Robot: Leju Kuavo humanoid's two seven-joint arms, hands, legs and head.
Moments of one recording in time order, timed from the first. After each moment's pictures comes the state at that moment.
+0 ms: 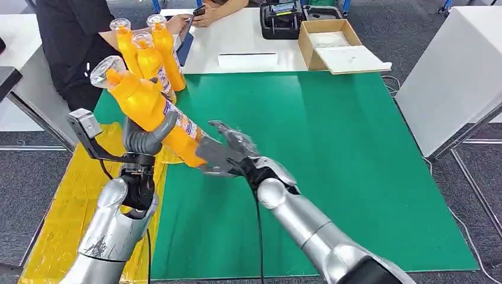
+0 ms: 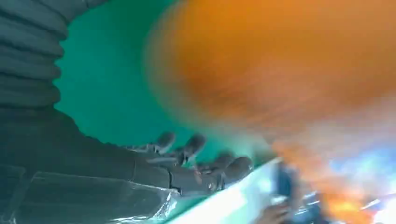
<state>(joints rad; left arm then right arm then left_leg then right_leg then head) -0.40 -0.05 -0.14 -1.40 0.39 0.02 -0.32 -0.68 0.18 0.72 -0.78 0.45 0.04 -0.01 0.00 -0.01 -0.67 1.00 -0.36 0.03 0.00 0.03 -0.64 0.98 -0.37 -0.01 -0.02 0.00</state>
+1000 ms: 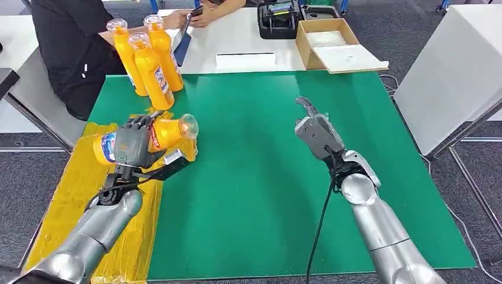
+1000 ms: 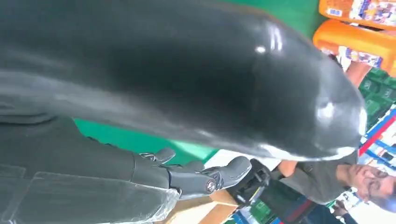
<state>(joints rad) -0.54 0.13 -0.26 -0.78 -1.04 0.69 -0.23 -0.56 -0.10 0.45 -1.11 0.36 0.16 -0.08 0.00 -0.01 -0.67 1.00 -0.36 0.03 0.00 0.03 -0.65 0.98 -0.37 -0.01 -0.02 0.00</state>
